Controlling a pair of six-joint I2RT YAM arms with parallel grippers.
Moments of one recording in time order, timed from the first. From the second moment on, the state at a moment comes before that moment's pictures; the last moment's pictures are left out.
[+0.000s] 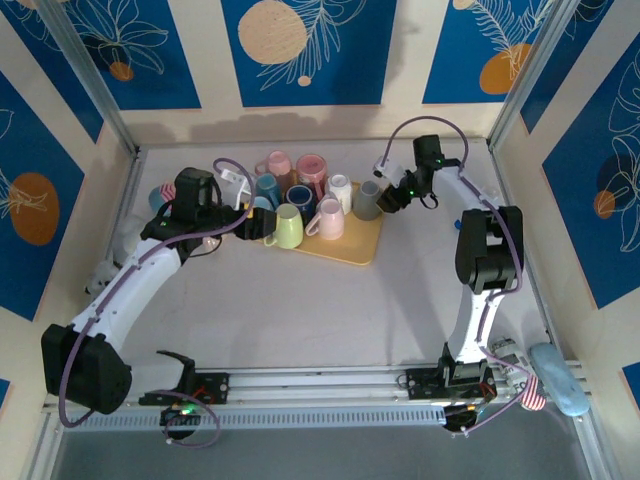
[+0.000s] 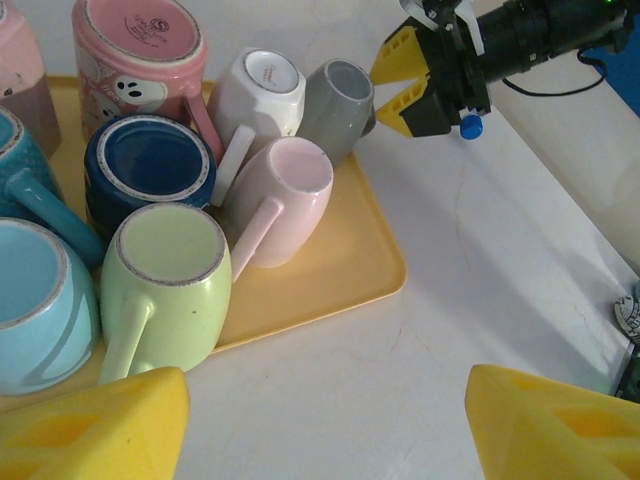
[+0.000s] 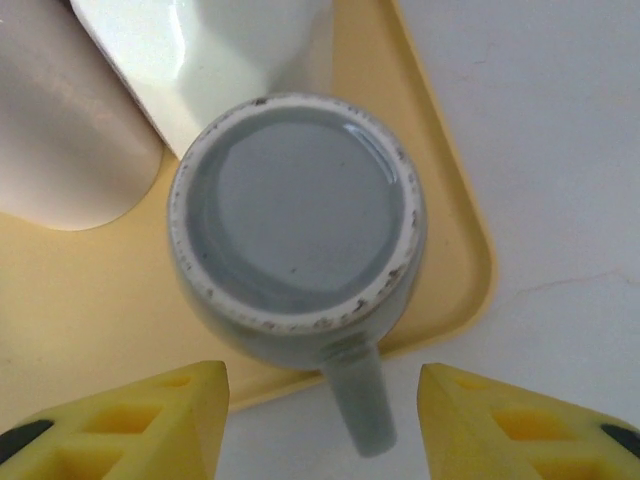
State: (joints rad) left arm -0.32 1.25 1.06 -0.44 0.56 -0.13; right arm 0.09 1.99 1.57 -0.67 -0.45 -0.81
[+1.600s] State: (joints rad) left arm -0.33 1.27 1.06 -0.41 0.55 -0.16; right arm 0.10 1.97 1.49 -0.74 -0.44 -0.84
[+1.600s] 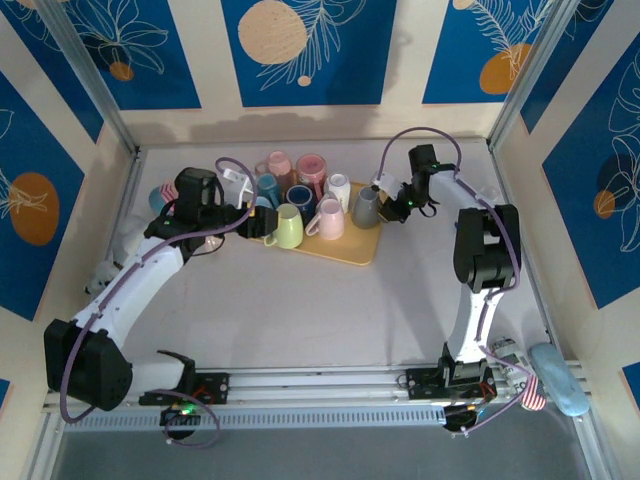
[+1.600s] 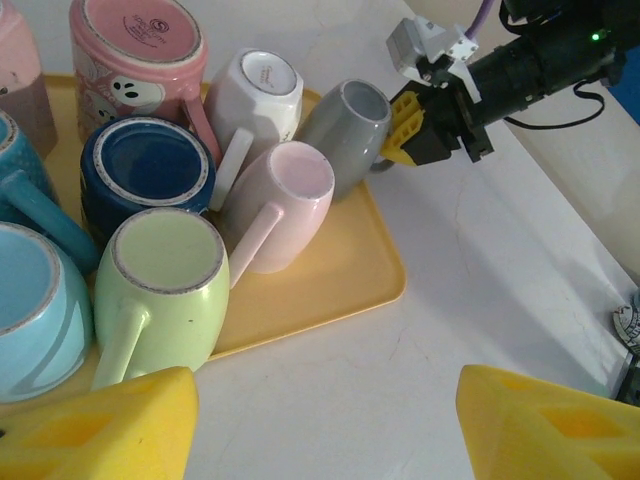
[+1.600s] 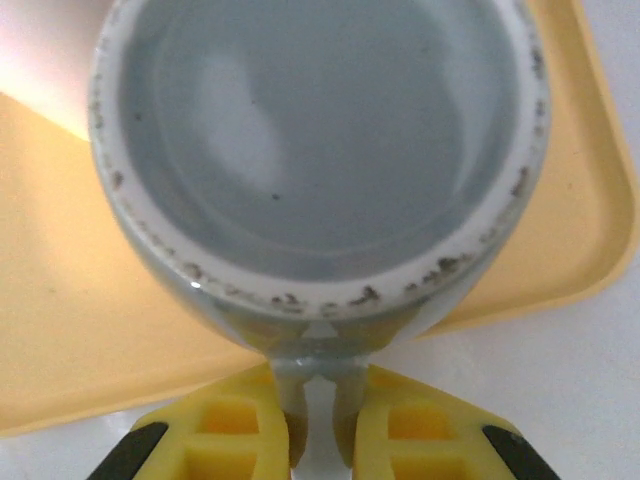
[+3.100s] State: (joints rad) left arm -0.48 1.34 0.88 0.61 0.60 -1.22; right arm 0.35 1.46 1.21 0.19 -0.93 0.88
